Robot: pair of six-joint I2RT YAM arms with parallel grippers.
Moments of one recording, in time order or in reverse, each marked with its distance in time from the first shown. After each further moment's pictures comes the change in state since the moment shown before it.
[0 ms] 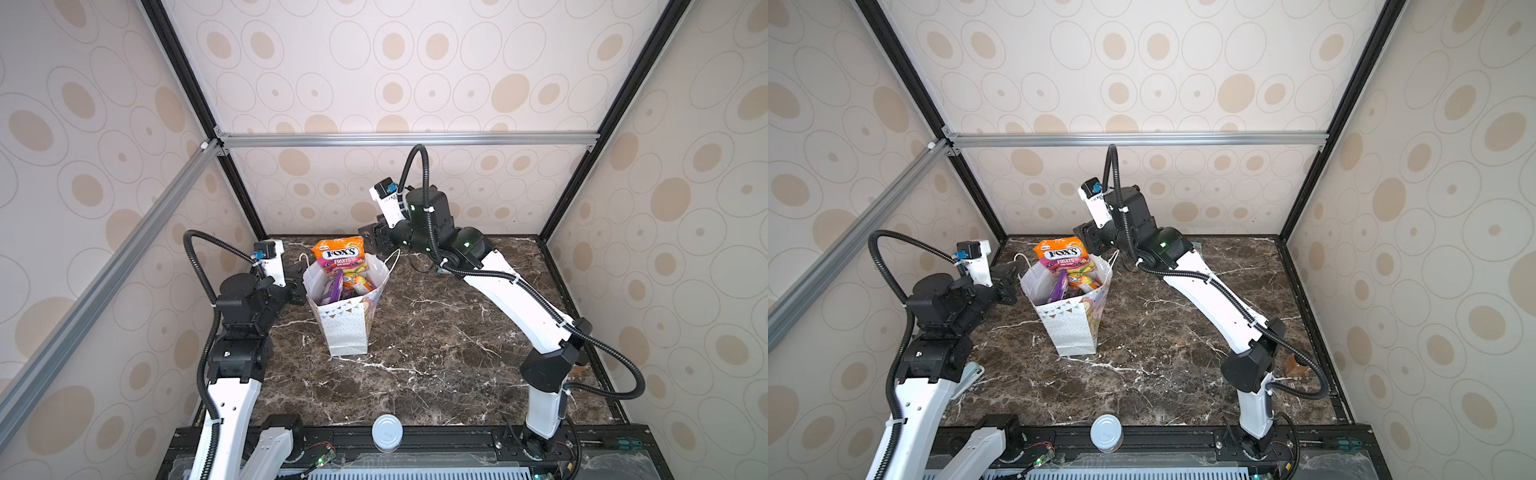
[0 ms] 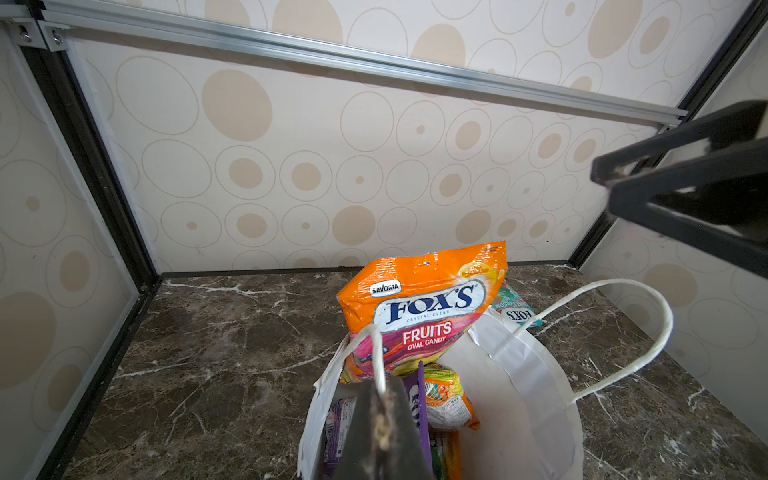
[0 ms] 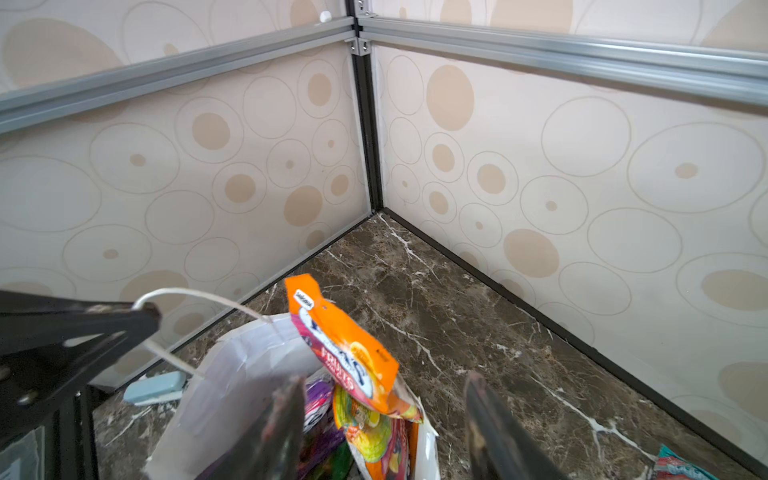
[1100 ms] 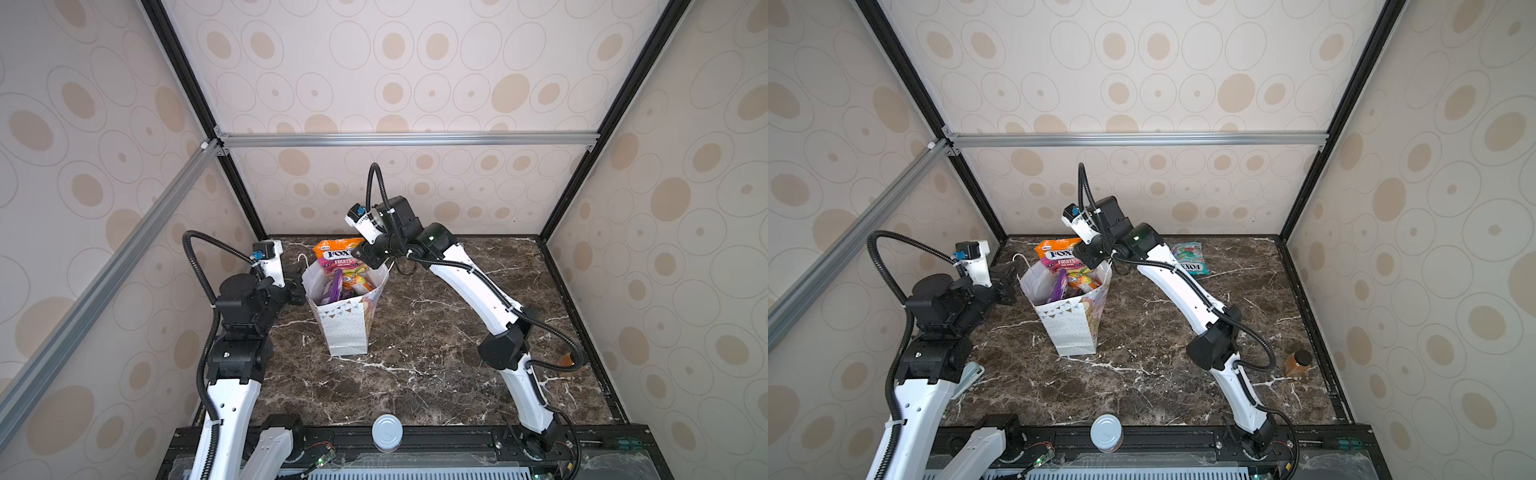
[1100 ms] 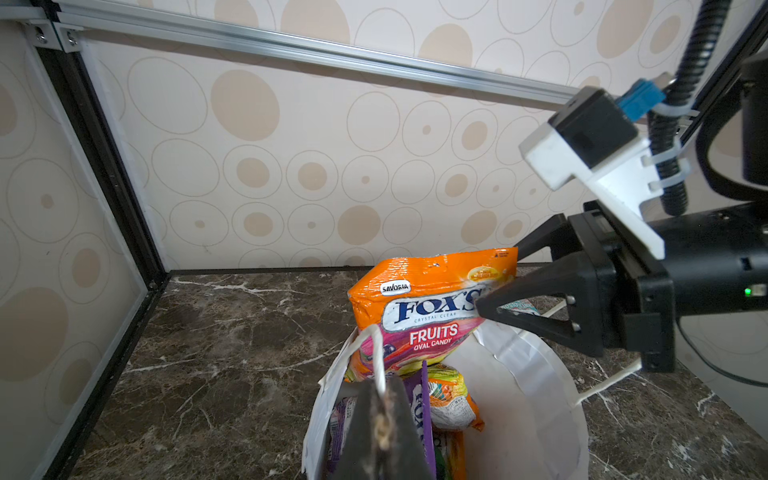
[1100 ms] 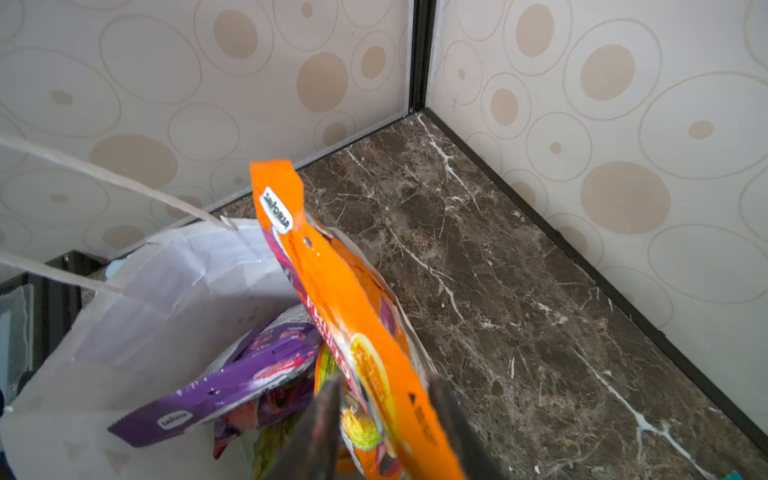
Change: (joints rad) left arm 0.001 -0.004 0.000 -0.008 -0.015 0.000; right arm -0.046 0.342 0.305 -0.245 -0.178 -0.106
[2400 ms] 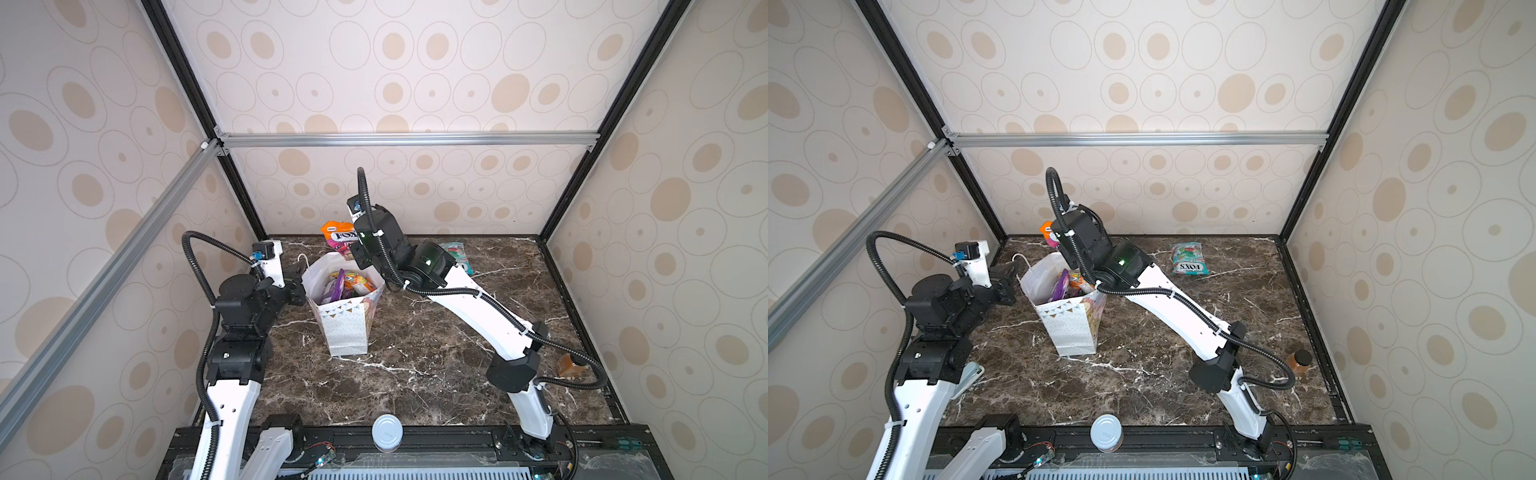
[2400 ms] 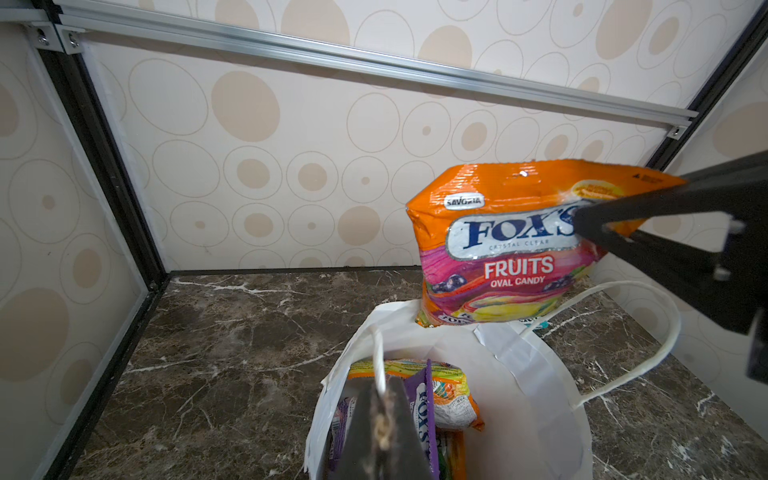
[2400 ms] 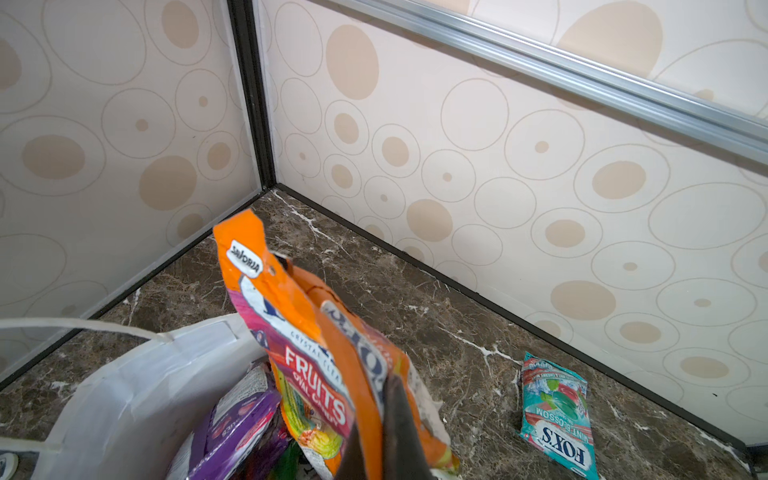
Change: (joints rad) left arm 0.000 -0.004 0.000 0.000 0.000 0.000; right arm 0.242 -0.128 -0.027 0.064 0.779 0.142
